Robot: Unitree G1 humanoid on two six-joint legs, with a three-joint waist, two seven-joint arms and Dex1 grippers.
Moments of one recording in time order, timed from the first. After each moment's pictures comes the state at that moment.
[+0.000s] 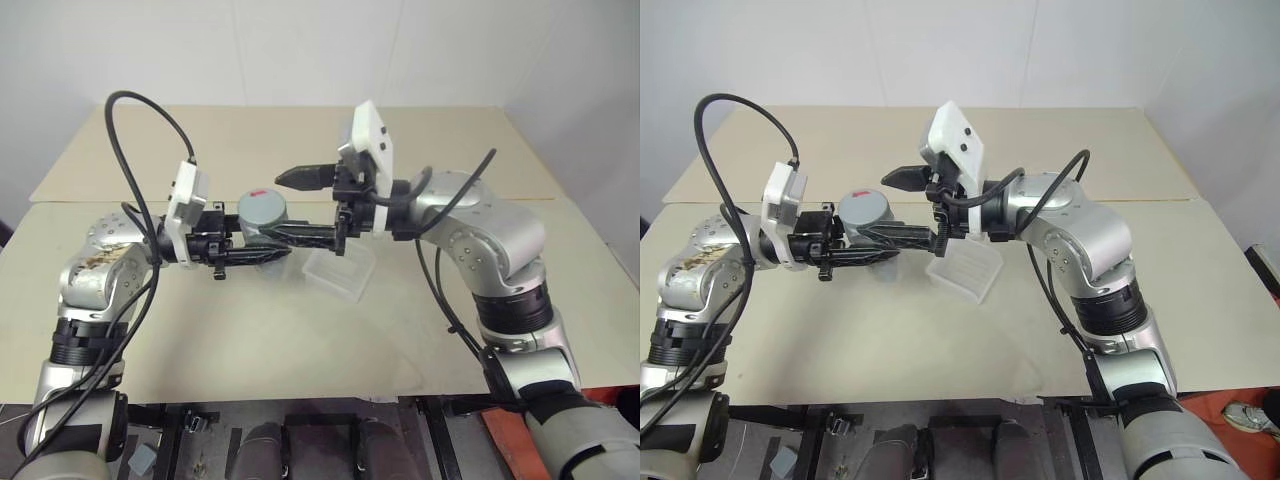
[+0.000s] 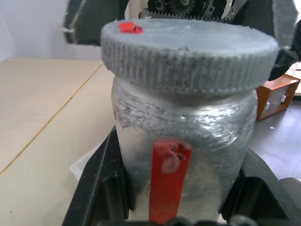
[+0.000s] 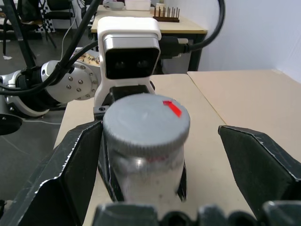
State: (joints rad) left arm -0.62 0.68 0.06 0.02 -0.61 0.44 -1.35; right arm -0.95 -0.40 0.18 -0.21 0.57 0.77 0.84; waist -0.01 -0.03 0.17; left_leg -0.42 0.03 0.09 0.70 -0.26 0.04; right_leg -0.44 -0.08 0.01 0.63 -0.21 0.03
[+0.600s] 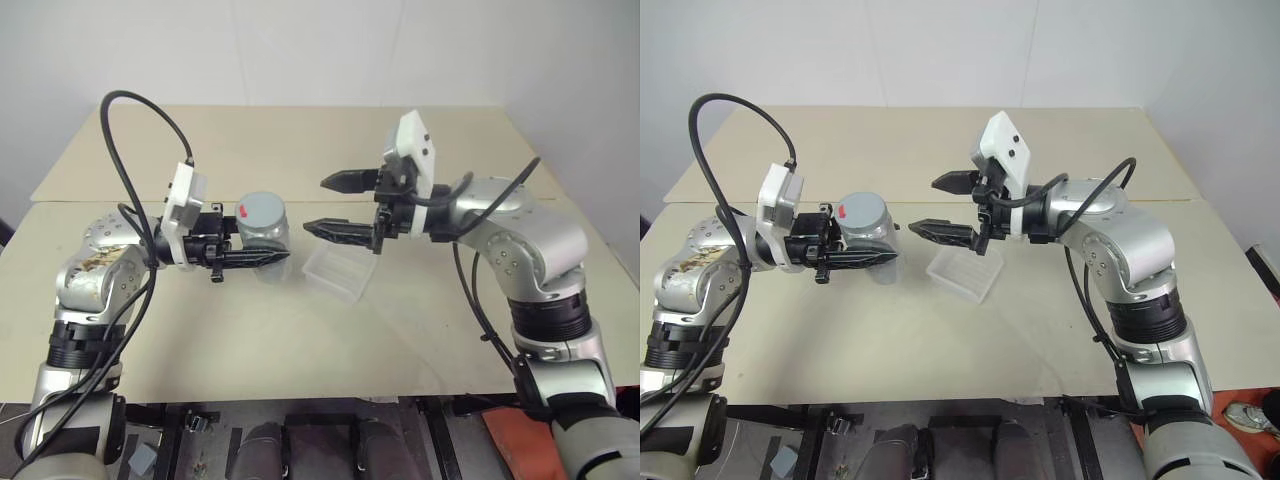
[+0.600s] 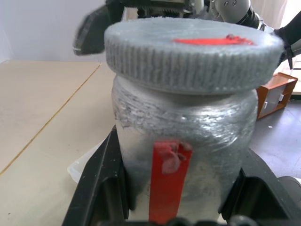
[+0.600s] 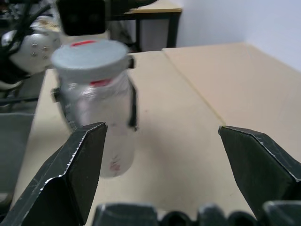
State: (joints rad) left arm -0.61 0.69 0.06 0.00 -0.62 0.44 -1.36; right arm -0.87 -0.53 0.13 -0.24 0.61 0.78 0.90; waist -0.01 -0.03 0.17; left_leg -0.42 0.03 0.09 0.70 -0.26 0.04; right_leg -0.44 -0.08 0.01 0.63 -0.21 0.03
